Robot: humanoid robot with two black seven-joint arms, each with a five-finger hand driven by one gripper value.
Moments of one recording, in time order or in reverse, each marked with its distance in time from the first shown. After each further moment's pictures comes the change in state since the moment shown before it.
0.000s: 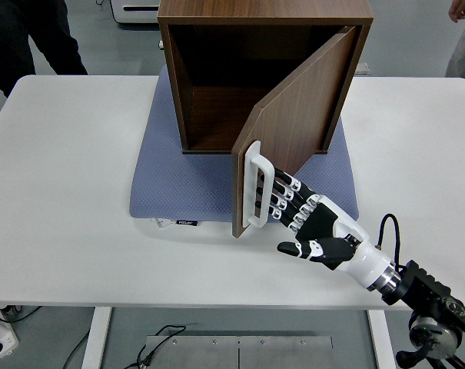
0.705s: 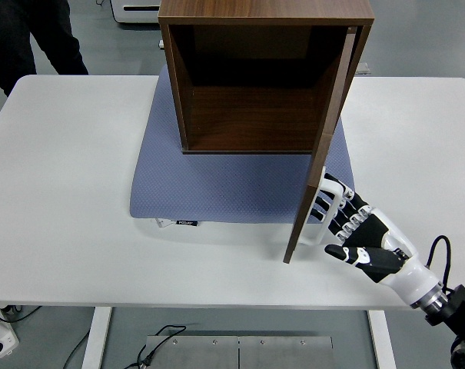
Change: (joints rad) left arm 0.000 0.000 0.000 0.000 0.000 0.000 0.000; right arm -0.191 -0.063 0.153 0.080 0.002 0.000 0.000
